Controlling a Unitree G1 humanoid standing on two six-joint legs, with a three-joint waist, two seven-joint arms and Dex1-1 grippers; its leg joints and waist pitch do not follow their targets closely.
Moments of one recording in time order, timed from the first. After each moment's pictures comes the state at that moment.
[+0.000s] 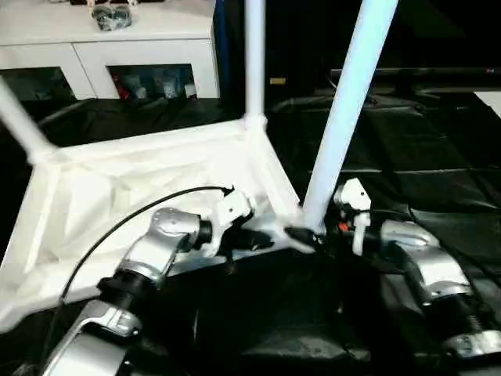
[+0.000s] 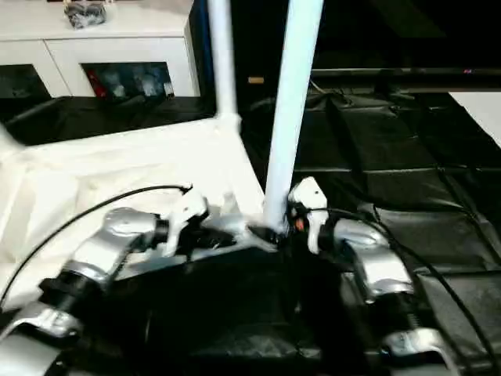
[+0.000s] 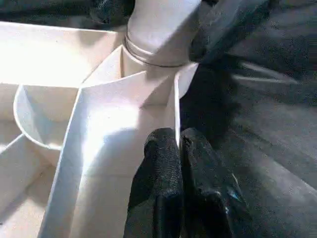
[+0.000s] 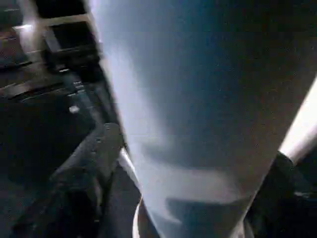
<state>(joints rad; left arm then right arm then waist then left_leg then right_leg) -0.54 0.29 -0.29 0.52 -0.05 0.17 -1.24 -0.40 -0.42 0.15 0.39 0.27 0.19 1.15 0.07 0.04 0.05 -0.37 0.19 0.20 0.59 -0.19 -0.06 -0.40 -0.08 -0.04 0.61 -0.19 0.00</state>
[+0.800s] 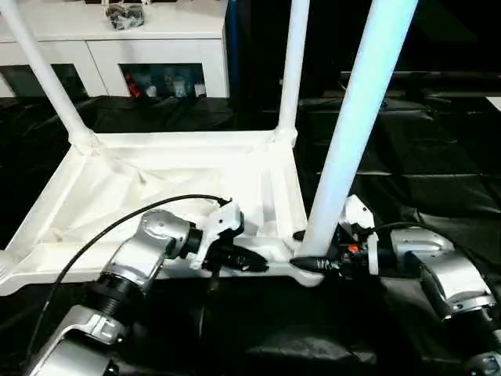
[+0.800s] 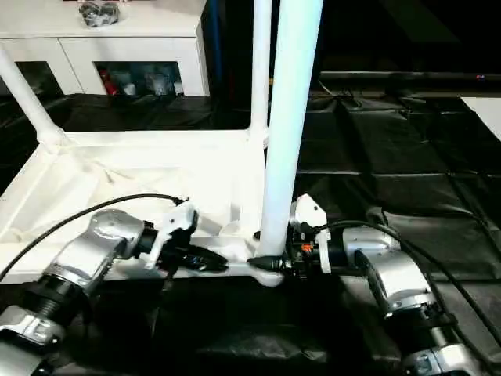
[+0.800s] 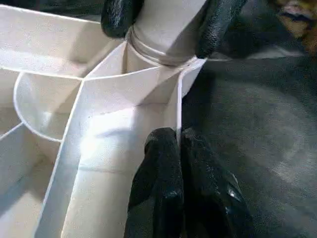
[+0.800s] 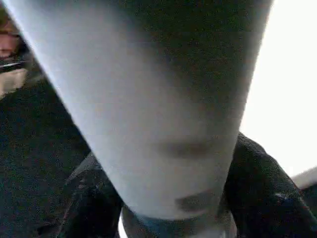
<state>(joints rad) -0.53 0.31 -0.31 0.48 -0.06 0.19 -1.28 -0.34 -0.45 0.18 0.26 0.24 0.29 1.15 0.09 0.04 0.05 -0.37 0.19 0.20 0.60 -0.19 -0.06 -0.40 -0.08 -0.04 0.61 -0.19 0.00</state>
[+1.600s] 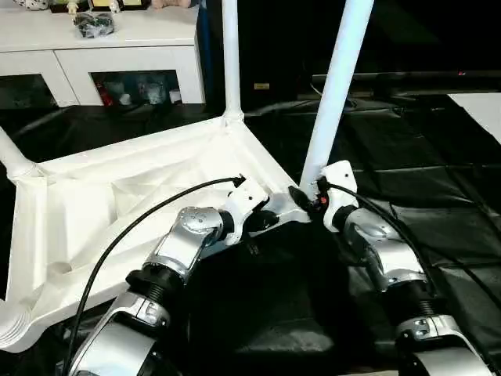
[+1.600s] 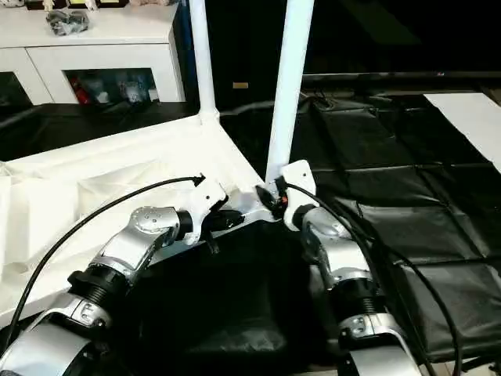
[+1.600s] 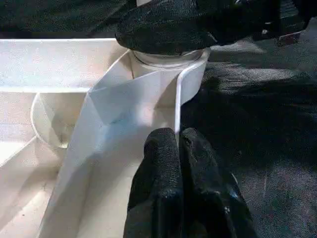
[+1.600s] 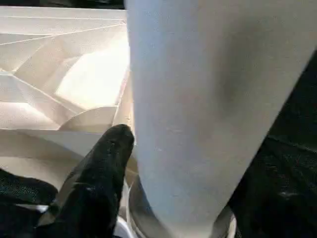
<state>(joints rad) -0.62 0.12 -0.25 0.66 0.05 0.18 -0.77 -0.52 -0.14 0.04 0.56 0.08 0.18 0.46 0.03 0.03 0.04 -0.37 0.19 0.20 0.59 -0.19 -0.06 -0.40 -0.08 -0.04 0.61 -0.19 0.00</state>
